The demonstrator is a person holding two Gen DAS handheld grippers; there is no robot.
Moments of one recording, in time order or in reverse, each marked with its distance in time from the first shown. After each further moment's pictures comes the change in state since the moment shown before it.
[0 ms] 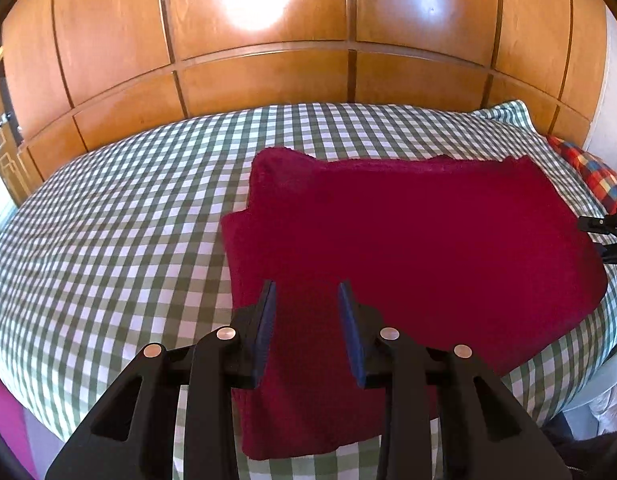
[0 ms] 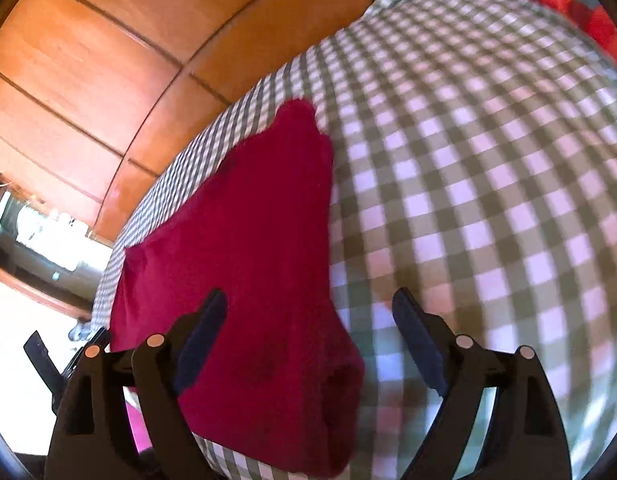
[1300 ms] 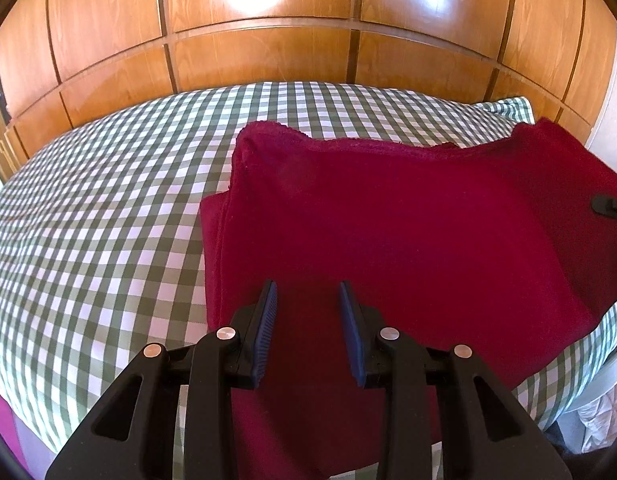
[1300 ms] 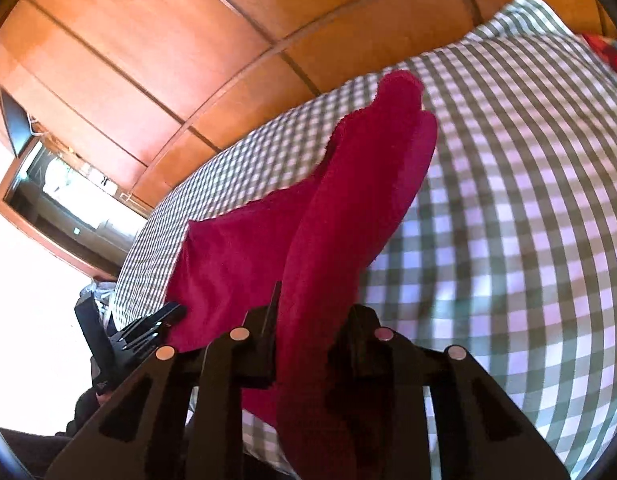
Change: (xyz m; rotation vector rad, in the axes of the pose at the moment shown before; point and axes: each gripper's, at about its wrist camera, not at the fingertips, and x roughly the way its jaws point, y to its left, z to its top) left arm 0.027 0.003 0.000 -0.057 0.049 -0.056; right arm 0.050 0.160 -0.003 -0.174 -0.011 0.058
